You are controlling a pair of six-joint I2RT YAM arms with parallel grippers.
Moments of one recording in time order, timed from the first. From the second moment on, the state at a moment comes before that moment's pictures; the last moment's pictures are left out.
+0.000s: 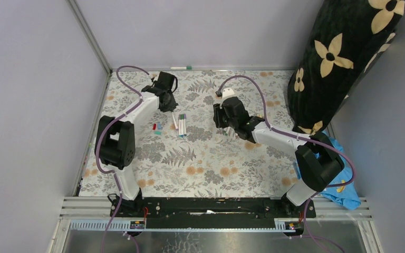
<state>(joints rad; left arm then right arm) -0.27 1.85 1.42 -0.56 -0.20 -0.61 0.68 1.61 1.01 0.01 0.17 0.25</state>
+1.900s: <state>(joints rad) -0.27 1.61 1.27 -0.46 0.23 -0.80 0.71 1.87 1.11 0.46 -0.41 0.56</state>
